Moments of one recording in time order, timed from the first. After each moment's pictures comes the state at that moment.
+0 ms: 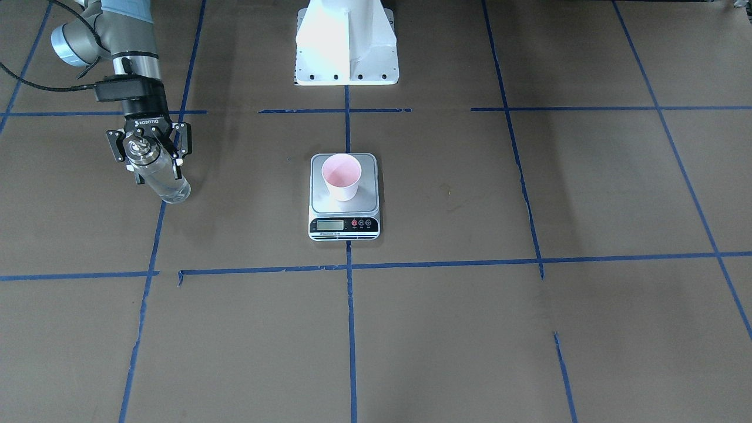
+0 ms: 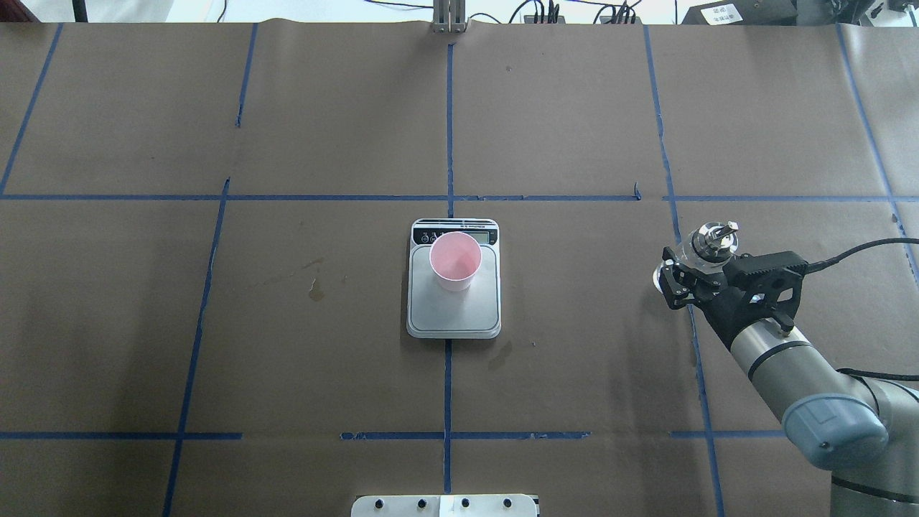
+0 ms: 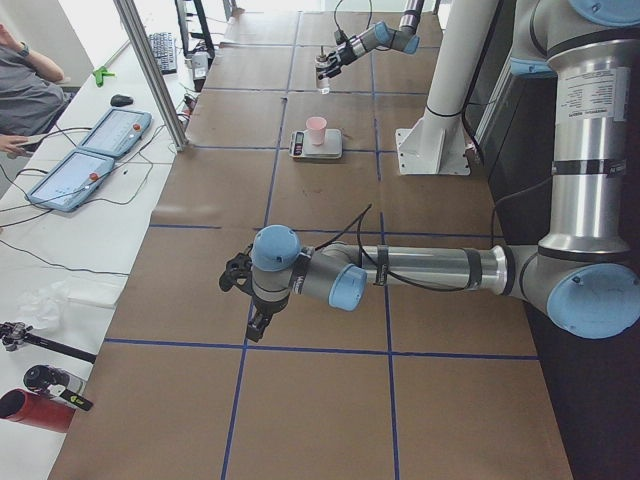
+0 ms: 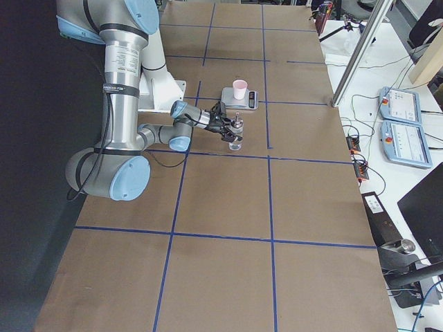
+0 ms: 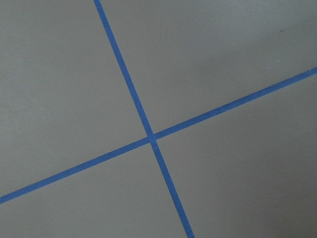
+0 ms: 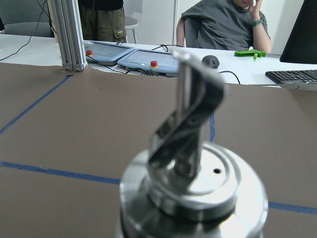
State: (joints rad) left arm -1.50 -1.51 -1.62 -1.90 -2.33 0.12; right arm 0.27 -1.69 1.91 -0.66 0.79 1.08
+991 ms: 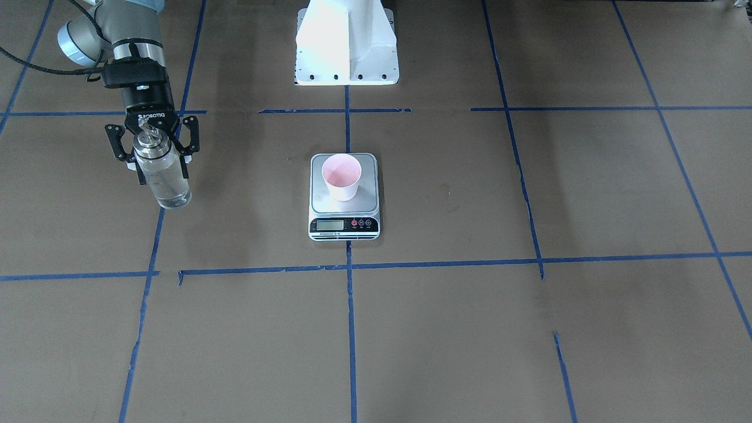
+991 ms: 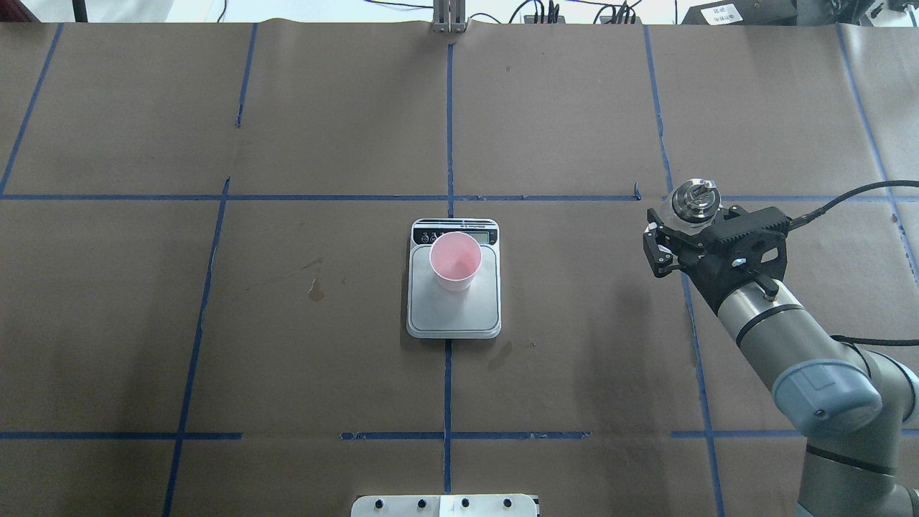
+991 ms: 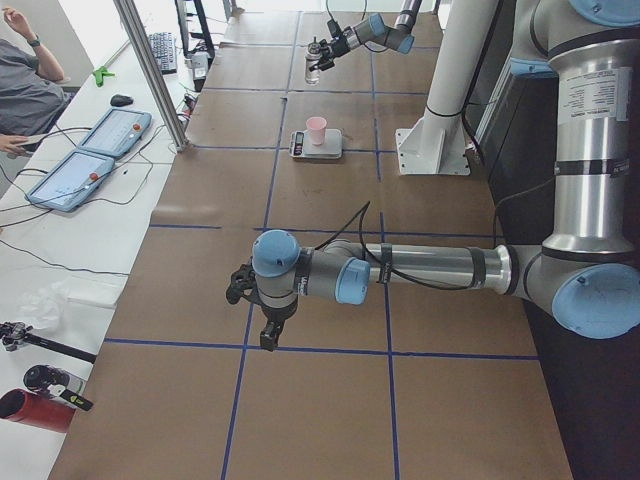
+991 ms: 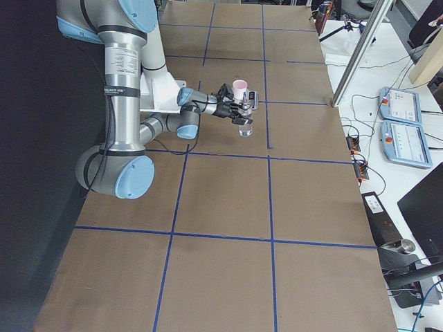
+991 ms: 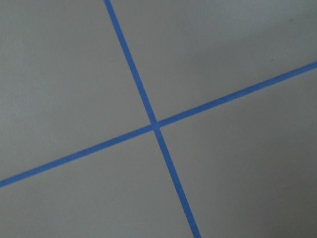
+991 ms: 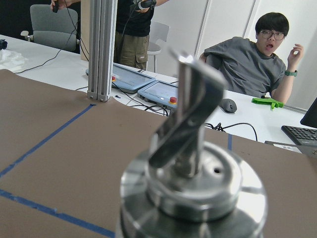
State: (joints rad) left arm -1.52 -1.51 -1.67 -1.64 -2.32 0.14; right arm 0.35 -1.60 1.95 -0.67 0.81 0.81
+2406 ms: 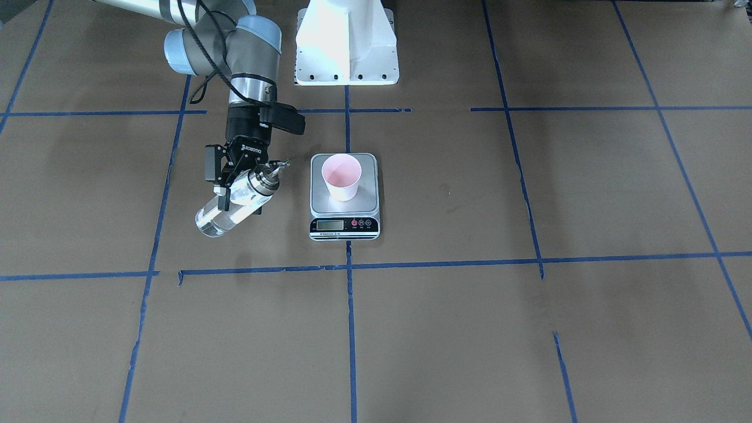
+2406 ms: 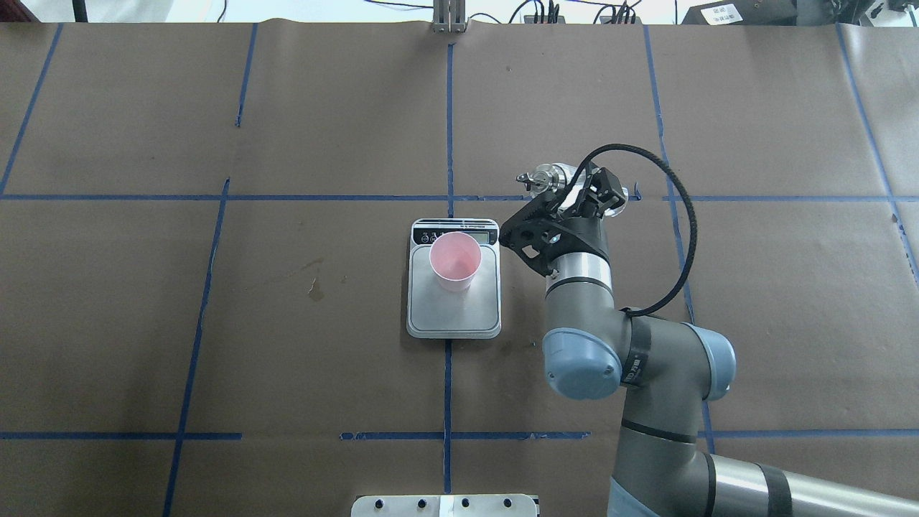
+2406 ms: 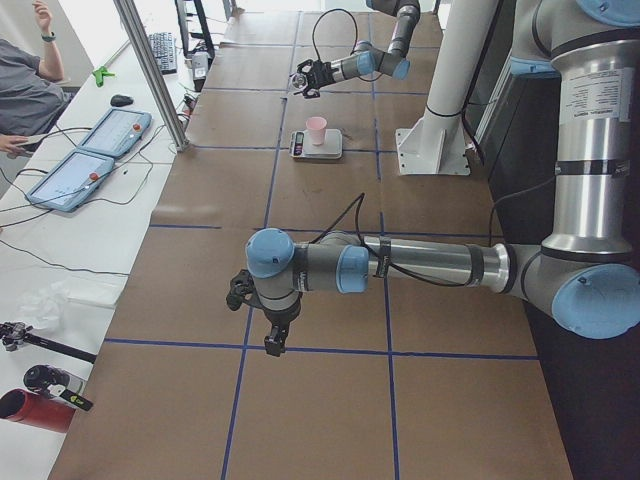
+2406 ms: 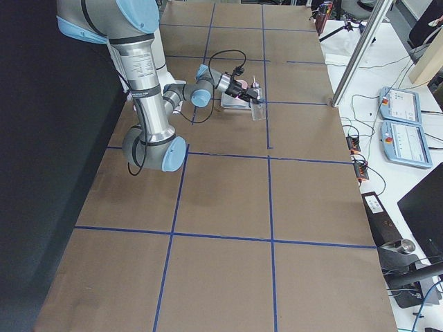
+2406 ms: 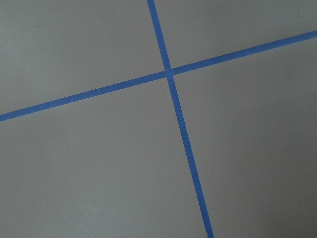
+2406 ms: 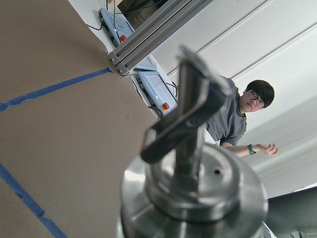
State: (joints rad) left arm -1.55 -1.51 -1.69 -1.53 -2.32 0.23; right arm 0.31 -1.13 1.75 -1.35 0.59 0.45
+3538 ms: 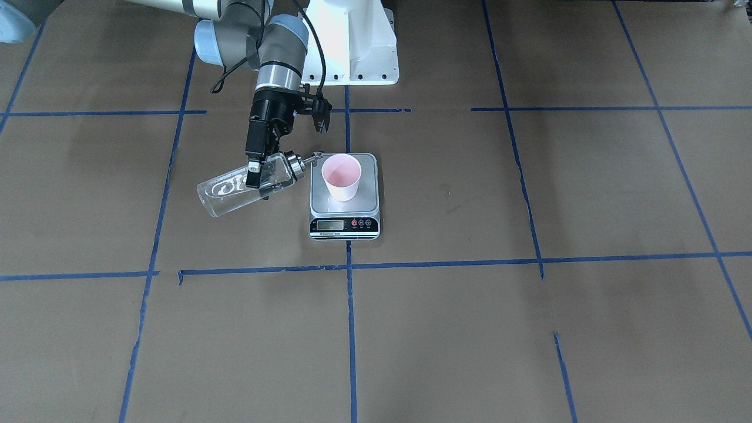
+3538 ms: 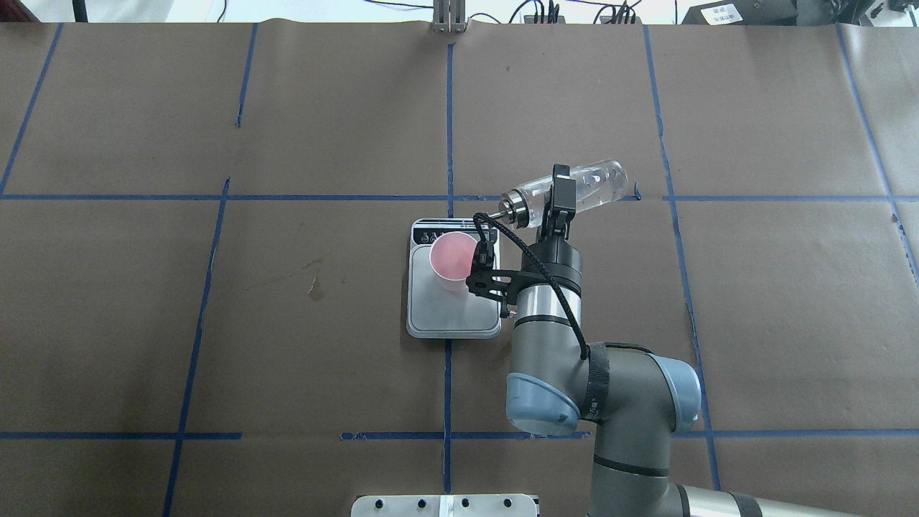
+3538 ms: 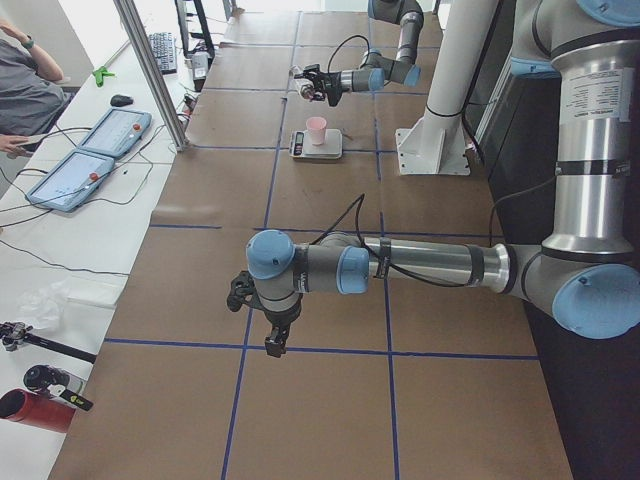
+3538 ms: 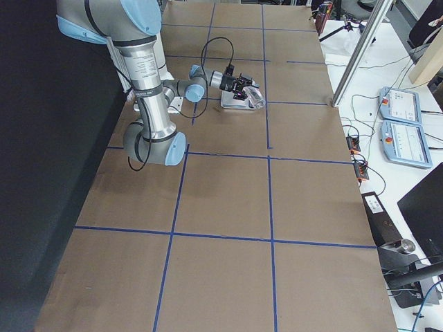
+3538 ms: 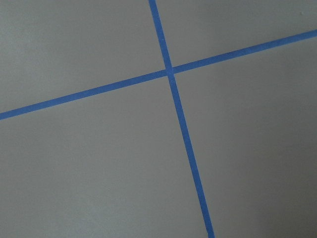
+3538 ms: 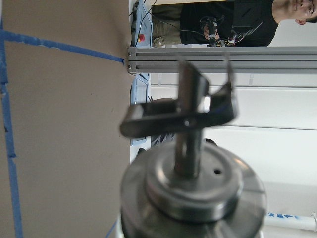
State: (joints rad) left arm -1.55 -1.51 -1.68 -1.53 -2.32 0.23; right arm 0.24 -1.10 1.73 -1.46 0.33 -0.07
